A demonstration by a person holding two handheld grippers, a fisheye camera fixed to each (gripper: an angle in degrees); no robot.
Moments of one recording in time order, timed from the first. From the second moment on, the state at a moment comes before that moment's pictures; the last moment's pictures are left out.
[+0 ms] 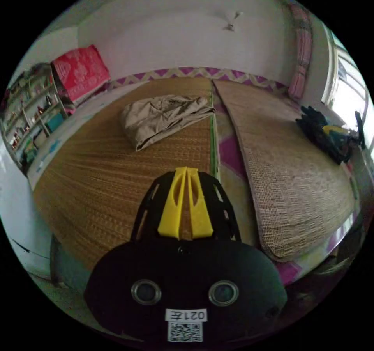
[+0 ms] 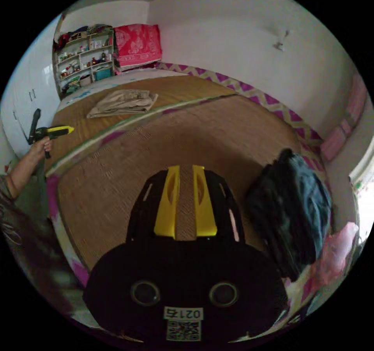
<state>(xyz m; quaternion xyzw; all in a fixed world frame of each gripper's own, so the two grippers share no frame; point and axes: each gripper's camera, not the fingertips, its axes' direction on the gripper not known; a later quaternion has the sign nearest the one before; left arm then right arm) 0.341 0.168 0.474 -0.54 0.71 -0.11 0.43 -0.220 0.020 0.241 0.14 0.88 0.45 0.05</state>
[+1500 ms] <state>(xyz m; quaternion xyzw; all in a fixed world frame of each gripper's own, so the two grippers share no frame) 0.251 0.060 0.356 -0.60 0.74 -0.11 0.28 -0.320 -0.139 0.237 0.09 0.88 0.47 -0.03</state>
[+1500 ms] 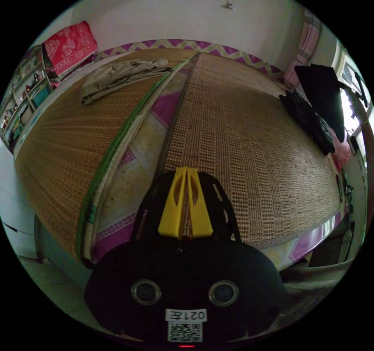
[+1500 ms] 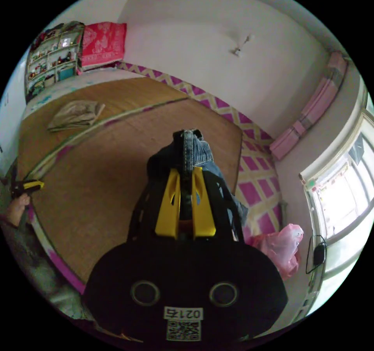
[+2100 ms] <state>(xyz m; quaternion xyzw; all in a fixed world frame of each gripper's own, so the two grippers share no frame) 0.146 0.095 0.385 -0.58 0.76 -0.22 0.20 0.037 -0.083 0.259 0.01 0.85 0.50 0.16</state>
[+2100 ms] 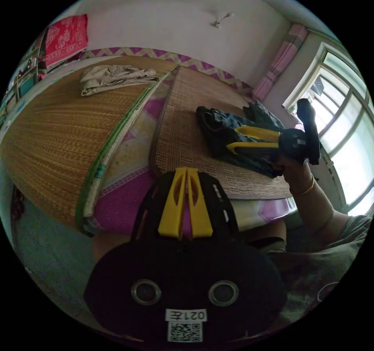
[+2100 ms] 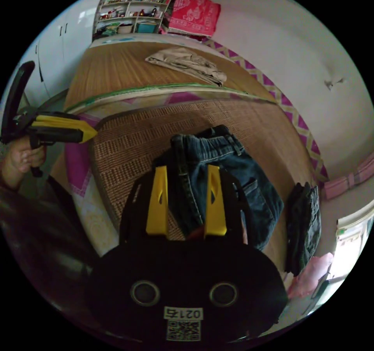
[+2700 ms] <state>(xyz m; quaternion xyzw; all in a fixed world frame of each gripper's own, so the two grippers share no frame) 0.145 0.056 0.375 -0.52 0.80 -0.26 0.18 -0.289 -0.030 0.471 0.46 0.86 0.22 0.03</state>
